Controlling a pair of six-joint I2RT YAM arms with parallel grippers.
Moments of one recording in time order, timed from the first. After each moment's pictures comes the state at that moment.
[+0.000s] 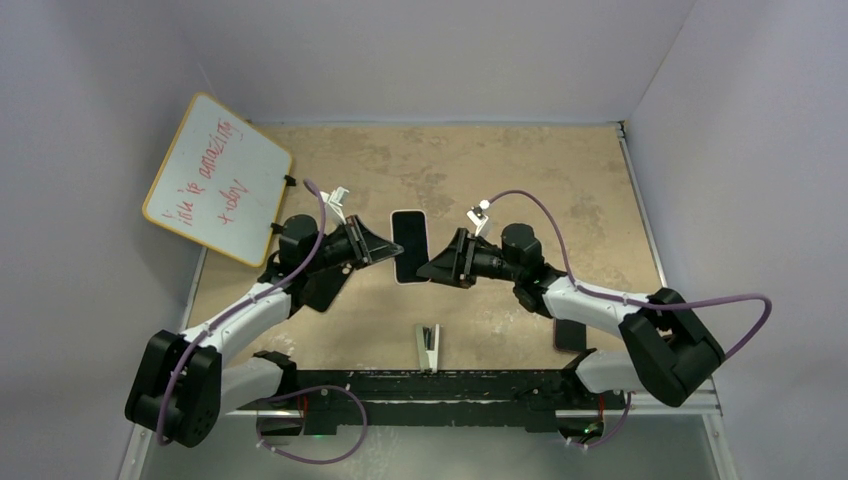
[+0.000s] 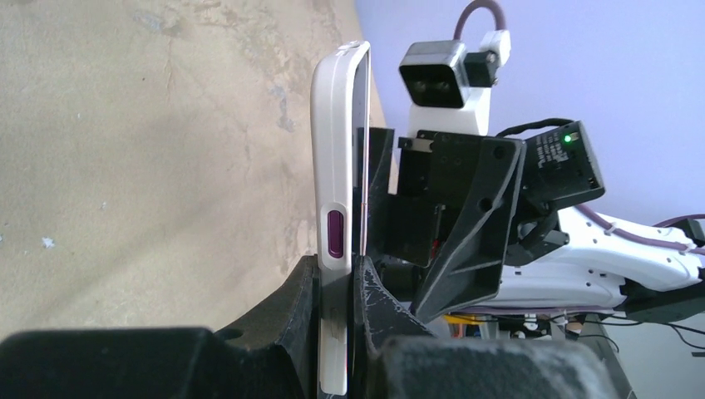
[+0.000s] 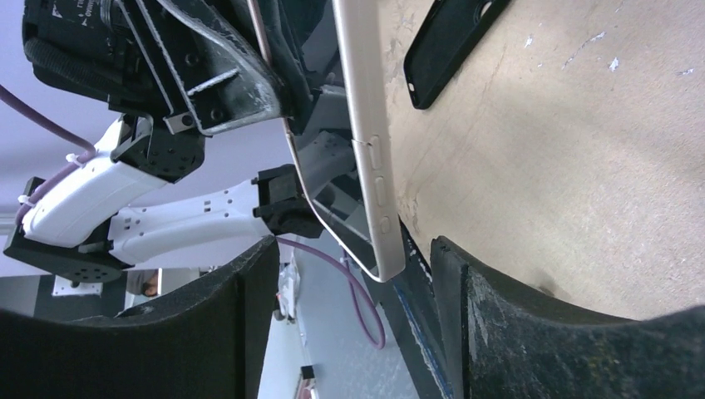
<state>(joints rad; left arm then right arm) -0.35 1.13 0.47 0.42 0.68 -0.98 0.63 1.33 0.51 0.56 -0.65 1.12</state>
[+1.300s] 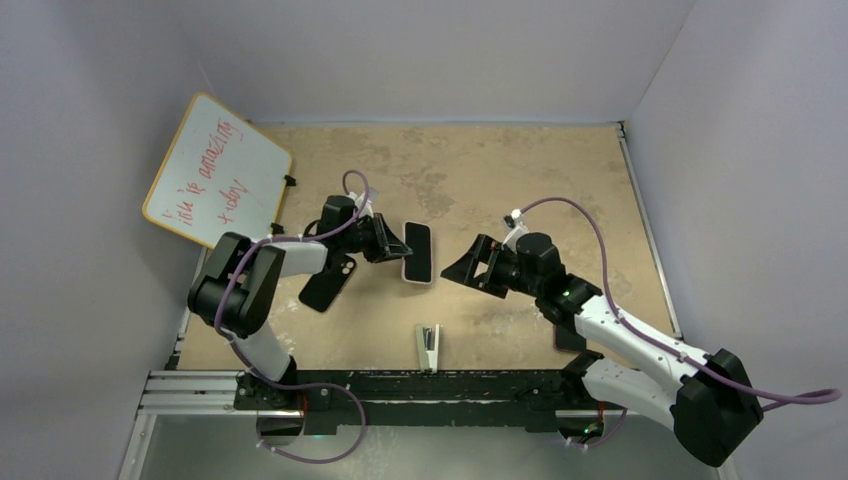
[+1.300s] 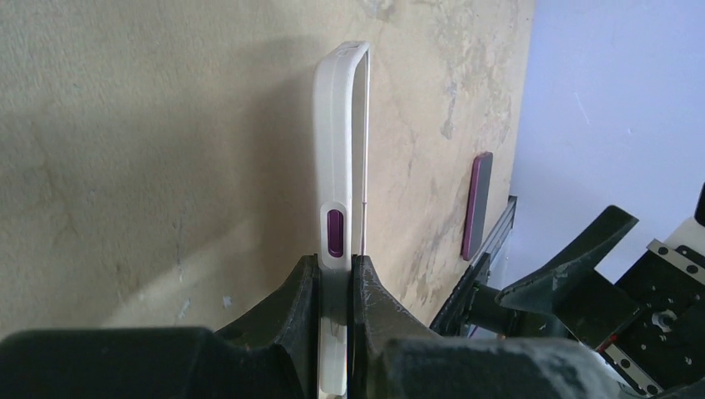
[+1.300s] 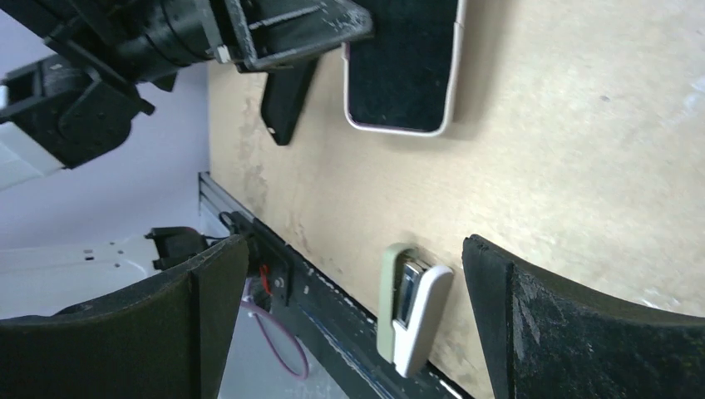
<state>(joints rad) -0.35 1.68 0.70 0.34 0.63 -0.83 0.63 1.00 0.52 -0.01 -0.29 0.95</state>
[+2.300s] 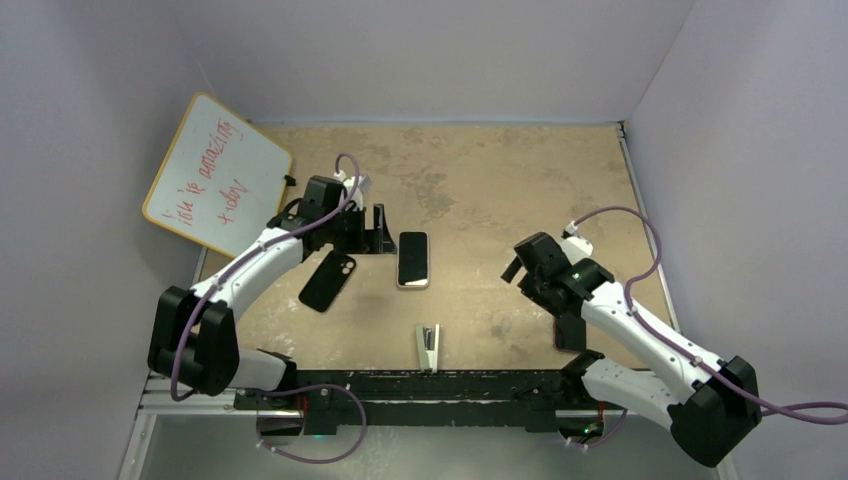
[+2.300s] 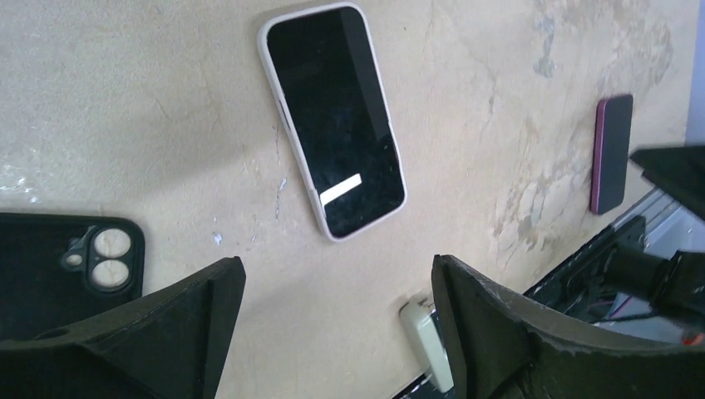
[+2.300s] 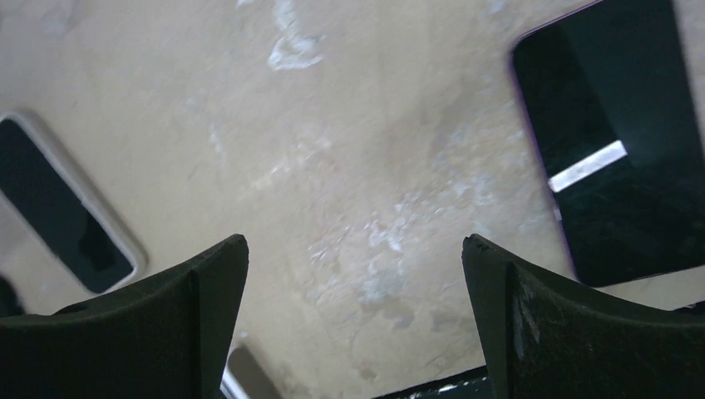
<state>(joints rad) -0.36 1.42 0.94 -0.40 0.39 -0.40 0.61 0.99 0.73 -0.85 0.37 1.16</state>
